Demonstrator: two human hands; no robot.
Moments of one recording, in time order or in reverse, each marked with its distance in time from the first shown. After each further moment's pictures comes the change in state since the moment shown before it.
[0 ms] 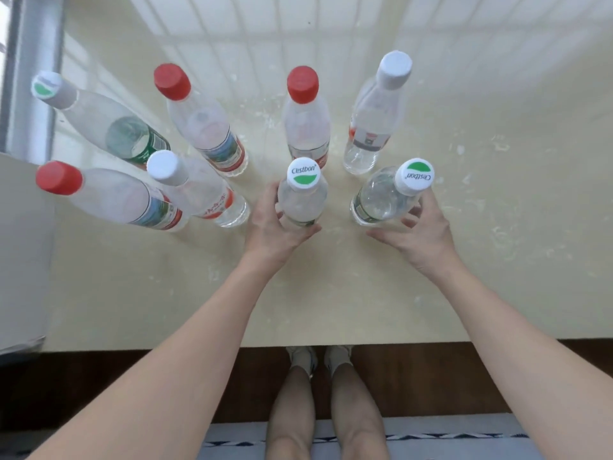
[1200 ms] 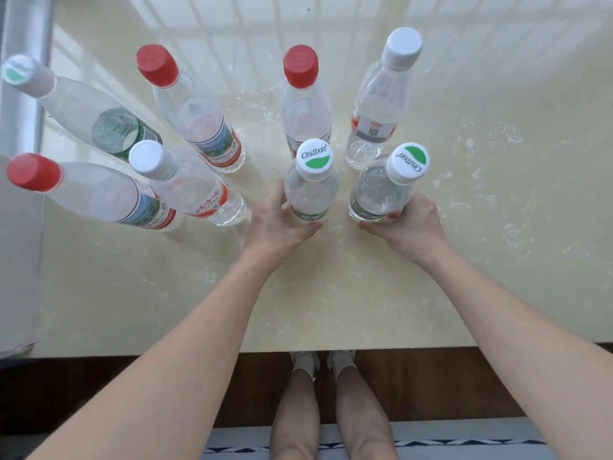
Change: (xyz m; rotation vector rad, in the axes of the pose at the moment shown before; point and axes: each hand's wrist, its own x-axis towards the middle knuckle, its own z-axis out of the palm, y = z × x) left_hand 0.013 -0.016 0.009 0.001 -0.083 0.045; right_hand 0.029 0.022 0.023 -0.225 -0.028 -0.049
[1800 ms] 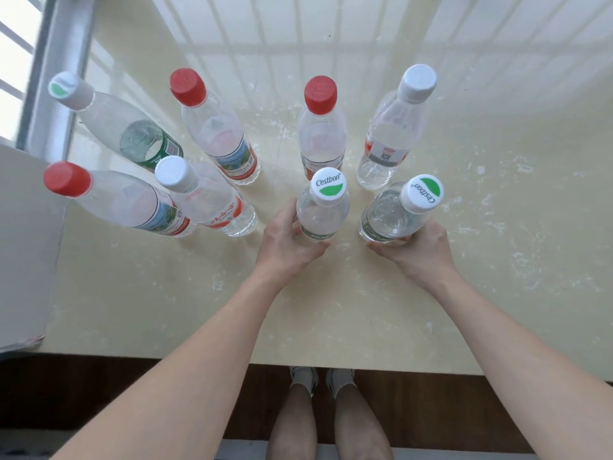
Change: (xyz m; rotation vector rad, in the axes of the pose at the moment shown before) left_hand -0.005 0.000 0.004 -0.011 0.039 -0.028; right_hand -0.002 0.005 -0.002 -0.017 -0.003 0.001
